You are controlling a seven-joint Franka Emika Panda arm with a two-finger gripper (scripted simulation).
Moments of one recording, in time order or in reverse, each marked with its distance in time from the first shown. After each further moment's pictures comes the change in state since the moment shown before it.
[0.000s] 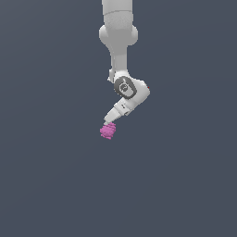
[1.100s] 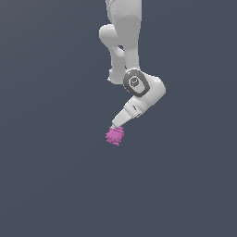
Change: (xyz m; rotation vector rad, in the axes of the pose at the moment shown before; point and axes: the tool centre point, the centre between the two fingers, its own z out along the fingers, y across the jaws) arm 0.044 0.074 -0.051 -0.003 -0.002 0.000
